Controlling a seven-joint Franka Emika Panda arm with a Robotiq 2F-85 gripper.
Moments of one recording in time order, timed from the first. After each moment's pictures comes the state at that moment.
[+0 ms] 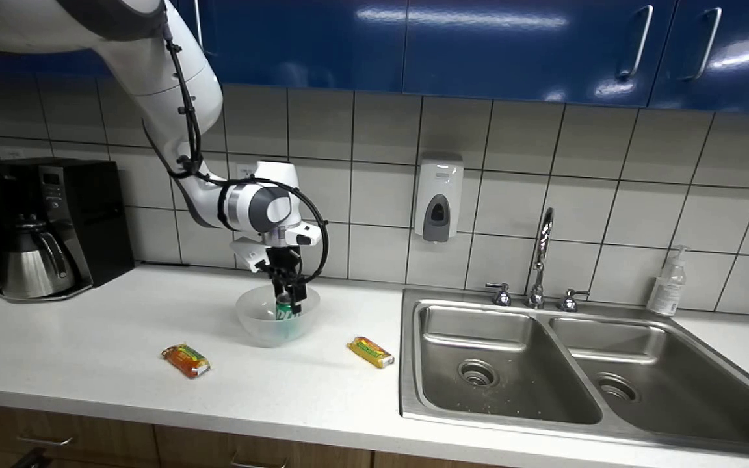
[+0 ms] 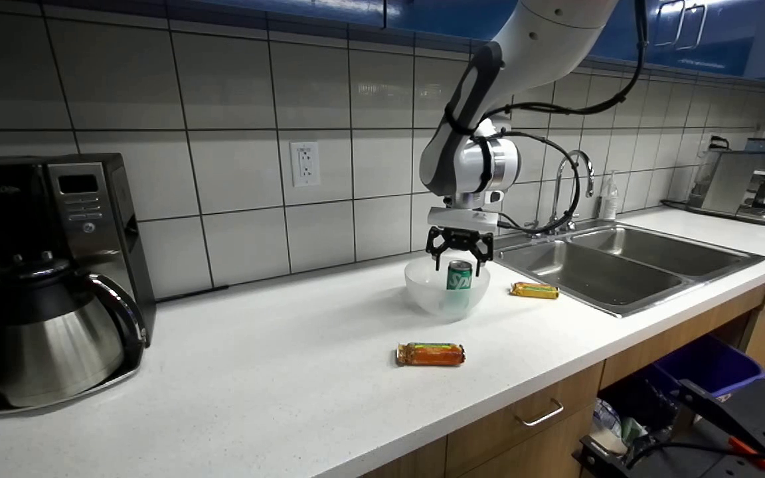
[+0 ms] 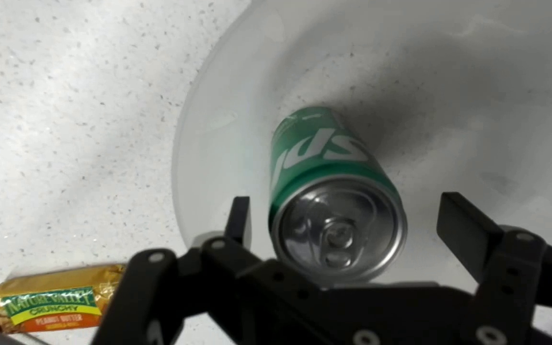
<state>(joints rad) 0.04 0.70 -0.18 -1.82 0.16 2.59 0.49</state>
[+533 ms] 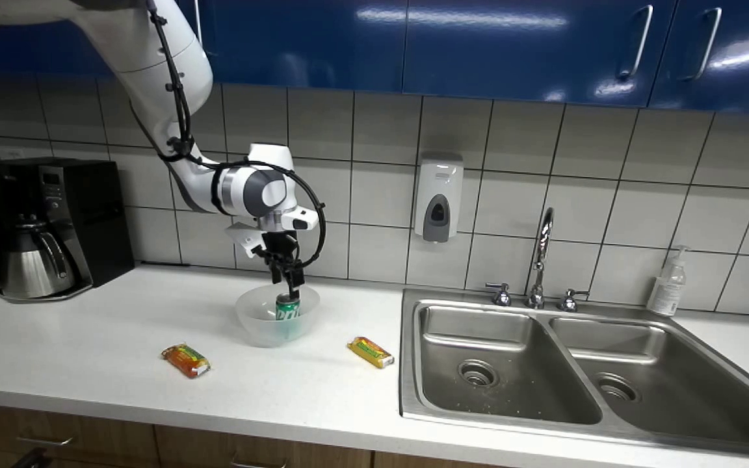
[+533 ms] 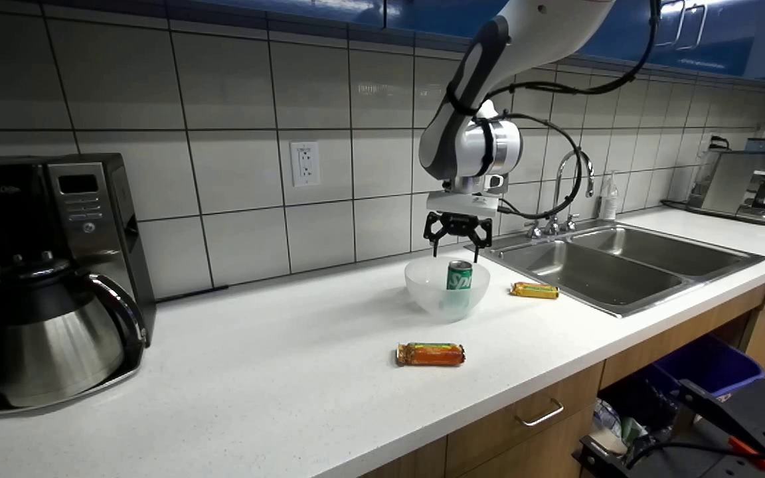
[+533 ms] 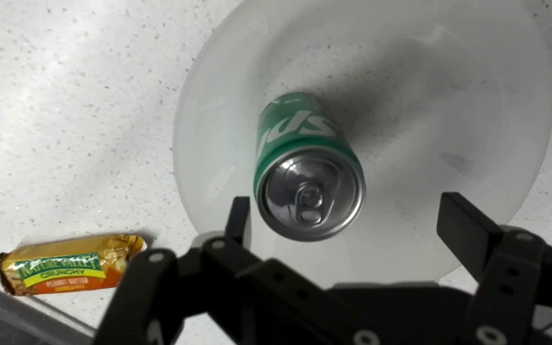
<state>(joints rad) 0.07 0.62 -0.20 -1.87 0.15 2.60 0.49</state>
